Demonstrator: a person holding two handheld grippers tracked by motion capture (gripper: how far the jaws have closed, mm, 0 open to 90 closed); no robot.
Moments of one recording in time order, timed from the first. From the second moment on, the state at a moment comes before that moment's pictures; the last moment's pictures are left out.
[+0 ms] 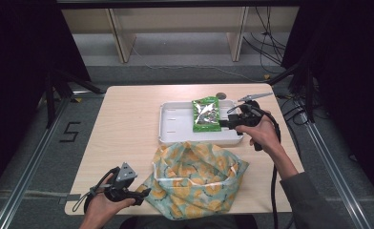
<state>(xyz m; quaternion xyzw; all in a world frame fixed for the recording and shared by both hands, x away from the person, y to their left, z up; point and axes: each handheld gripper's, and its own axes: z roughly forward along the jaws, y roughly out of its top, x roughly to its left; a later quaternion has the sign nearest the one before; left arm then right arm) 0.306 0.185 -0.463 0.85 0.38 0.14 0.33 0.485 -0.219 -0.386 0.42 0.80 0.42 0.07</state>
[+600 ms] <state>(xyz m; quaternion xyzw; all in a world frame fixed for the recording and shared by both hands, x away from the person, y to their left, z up) 0.307 0.187 -0.461 0.85 0.38 0.15 0.33 0.456 -0.227 -0.389 0.41 0.80 0.43 0.07</state>
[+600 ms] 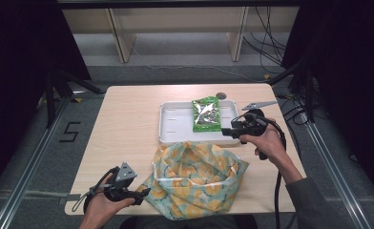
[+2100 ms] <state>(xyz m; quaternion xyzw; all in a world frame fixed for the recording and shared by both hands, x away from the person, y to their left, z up) 0.306 0.187 -0.460 0.85 0.38 0.14 0.33 0.403 -0.262 -0.413 0.42 0.79 0.44 0.08</state>
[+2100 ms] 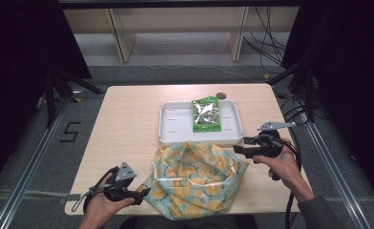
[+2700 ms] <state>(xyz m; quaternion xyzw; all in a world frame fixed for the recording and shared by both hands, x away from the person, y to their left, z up) 0.306 0.188 -0.461 0.85 0.38 0.15 0.33 0.369 -0.284 -0.417 0.44 0.78 0.45 0.07</state>
